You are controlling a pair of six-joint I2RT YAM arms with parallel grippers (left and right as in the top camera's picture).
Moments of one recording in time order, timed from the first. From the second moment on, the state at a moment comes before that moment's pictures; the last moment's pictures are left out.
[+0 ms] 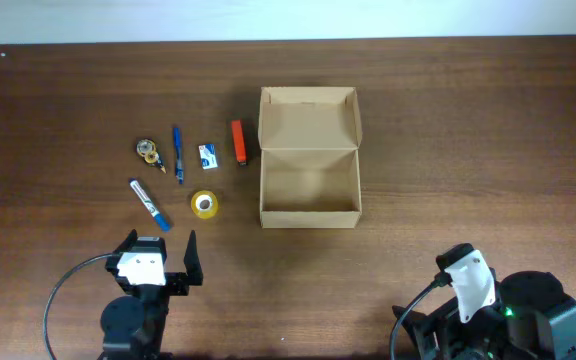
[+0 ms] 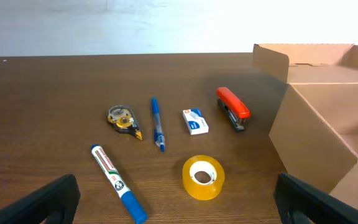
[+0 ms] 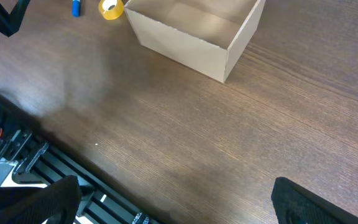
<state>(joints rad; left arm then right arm) -0.06 0.01 0.11 -0.33 -0.03 -0.02 0.41 0.54 1.06 -1.35 -0.20 0.02</state>
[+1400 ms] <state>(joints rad) -0.06 0.77 0.52 -0.24 -0.04 -0.01 0.41 0.54 1.05 -1.35 -0.20 0.02</state>
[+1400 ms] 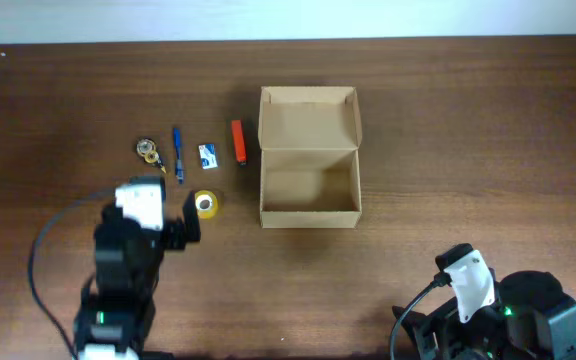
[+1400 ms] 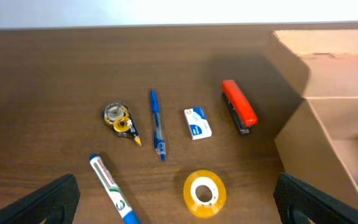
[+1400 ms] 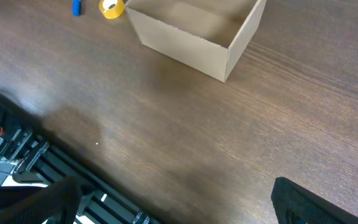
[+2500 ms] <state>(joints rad) -0.11 1.69 1.16 -0.27 0.11 -0.05 0.41 0.54 1.05 -1.35 -0.21 0.02</state>
